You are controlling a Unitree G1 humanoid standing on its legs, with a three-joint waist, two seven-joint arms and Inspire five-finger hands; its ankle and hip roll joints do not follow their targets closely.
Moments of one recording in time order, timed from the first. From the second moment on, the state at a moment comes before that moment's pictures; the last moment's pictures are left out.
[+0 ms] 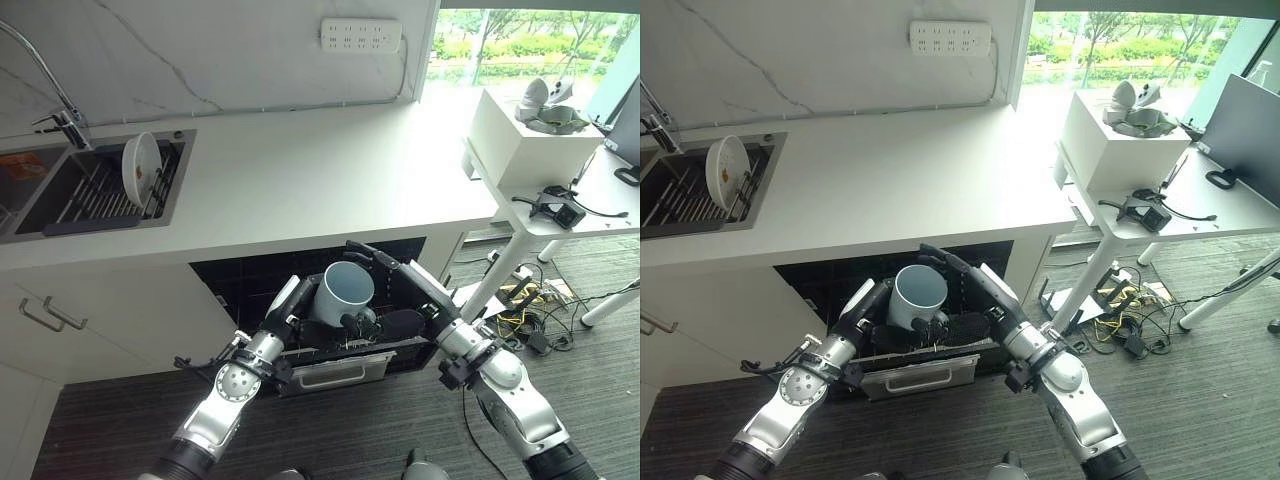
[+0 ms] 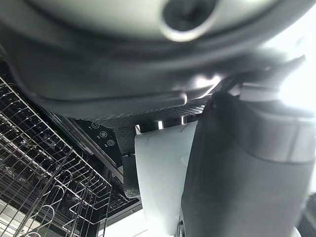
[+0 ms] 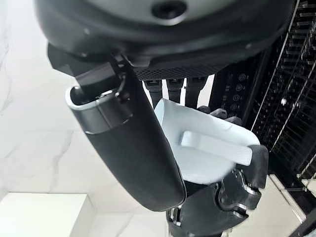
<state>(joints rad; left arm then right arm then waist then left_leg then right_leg) -0.10 0.45 -0.35 0.14 -0.11 -0.22 -0.06 -0.09 -0.44 0.29 -0.11 0.36 -0.11 0.27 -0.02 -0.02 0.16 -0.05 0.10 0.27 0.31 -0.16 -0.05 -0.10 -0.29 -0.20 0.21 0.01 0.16</state>
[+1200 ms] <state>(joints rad) -0.10 0.49 -0.35 0.12 0.01 -0.23 -0.01 -0.09 -0.44 0.30 -0.11 0.51 -0.03 0.30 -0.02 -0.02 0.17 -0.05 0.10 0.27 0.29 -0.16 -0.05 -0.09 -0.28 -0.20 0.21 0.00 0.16</state>
